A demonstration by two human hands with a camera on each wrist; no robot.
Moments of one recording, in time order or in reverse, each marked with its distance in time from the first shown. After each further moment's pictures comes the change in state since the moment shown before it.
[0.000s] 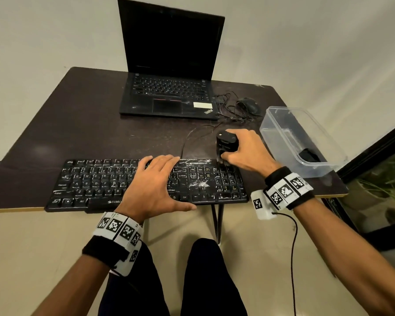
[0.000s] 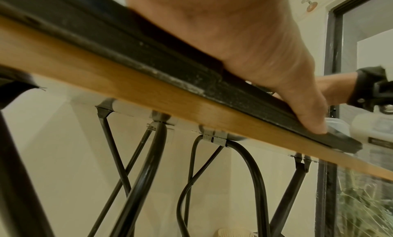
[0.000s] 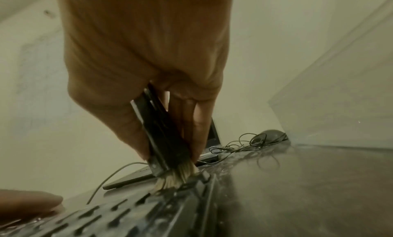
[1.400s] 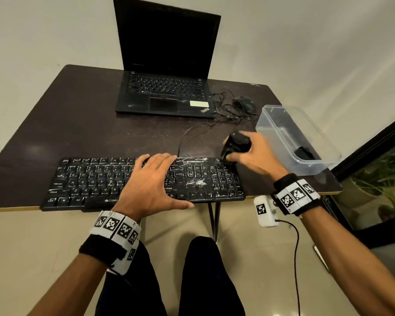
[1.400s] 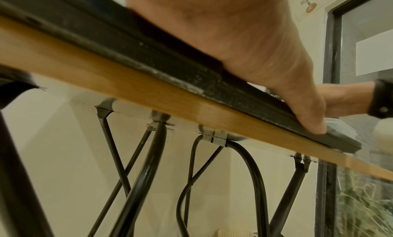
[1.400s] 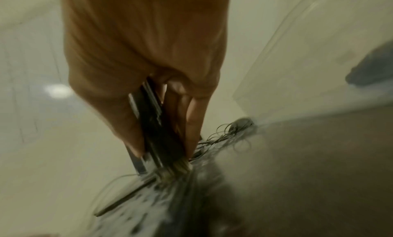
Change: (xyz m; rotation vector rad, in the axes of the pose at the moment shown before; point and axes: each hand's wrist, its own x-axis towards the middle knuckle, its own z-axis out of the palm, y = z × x) left_hand -0.001 0.001 0.000 -0.002 -0.011 -0.012; right_hand -0.020 0.031 -0.003 0.196 0.087 0.102
